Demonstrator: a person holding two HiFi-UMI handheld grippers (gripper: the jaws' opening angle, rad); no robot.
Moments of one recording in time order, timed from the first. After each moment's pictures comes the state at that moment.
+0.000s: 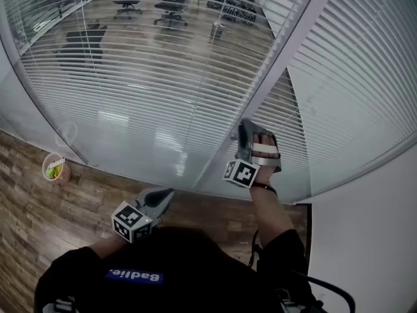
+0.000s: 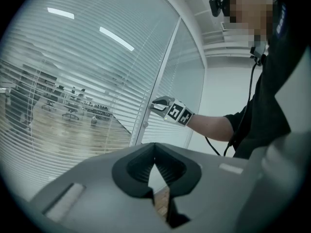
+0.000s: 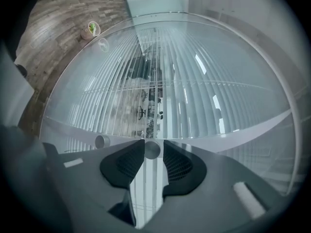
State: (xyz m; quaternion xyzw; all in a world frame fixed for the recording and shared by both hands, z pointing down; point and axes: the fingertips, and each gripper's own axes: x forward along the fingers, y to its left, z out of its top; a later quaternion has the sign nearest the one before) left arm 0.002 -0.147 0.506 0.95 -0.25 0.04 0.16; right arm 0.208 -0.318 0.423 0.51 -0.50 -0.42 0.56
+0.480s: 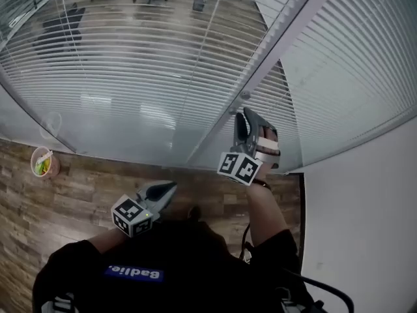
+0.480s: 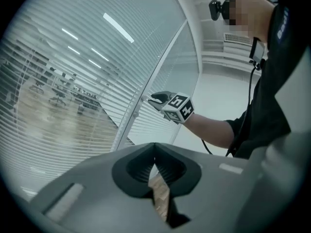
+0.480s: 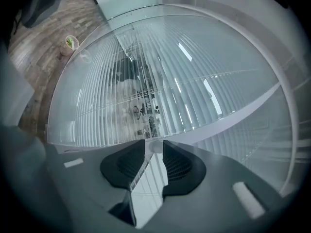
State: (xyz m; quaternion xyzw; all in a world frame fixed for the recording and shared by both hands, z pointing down) left arm 0.017 -0.111 0.511 0.96 -0.16 0.03 0.21; right arm 0.205 -0.260 0.403 0.59 -0.53 -0.35 0.50
